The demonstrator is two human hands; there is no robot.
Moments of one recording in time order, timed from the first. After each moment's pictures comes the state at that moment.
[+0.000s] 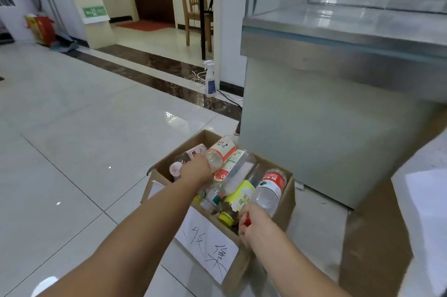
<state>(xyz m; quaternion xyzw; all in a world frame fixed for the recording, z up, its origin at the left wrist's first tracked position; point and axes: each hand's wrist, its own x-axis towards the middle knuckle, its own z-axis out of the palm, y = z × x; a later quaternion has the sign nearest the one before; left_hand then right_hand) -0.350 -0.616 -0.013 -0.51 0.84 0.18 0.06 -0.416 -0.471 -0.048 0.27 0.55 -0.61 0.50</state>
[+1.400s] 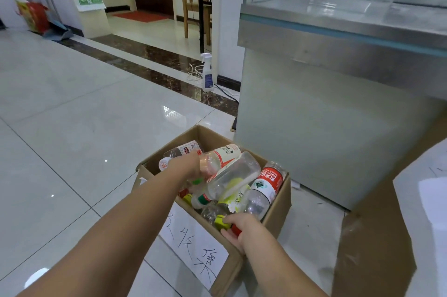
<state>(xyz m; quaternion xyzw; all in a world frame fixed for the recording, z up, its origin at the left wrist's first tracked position) -0.360 -0.637 -0.019 -0.50 0.83 0.19 0.15 -0.415 -0.468 -0.053 0.18 0.64 -0.50 0.56</state>
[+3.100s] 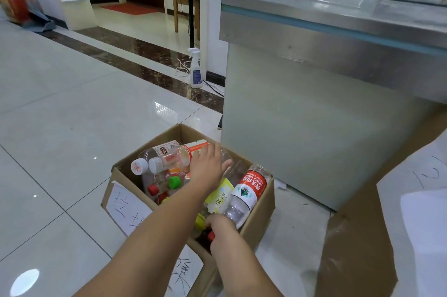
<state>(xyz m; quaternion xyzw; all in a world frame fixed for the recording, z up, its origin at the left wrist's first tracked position) -0.446 -0.597 -0.068 -0.41 0.91 0.03 -0.02 -0.434 -0.486 -0.091 0.11 0.69 -0.47 0.54</state>
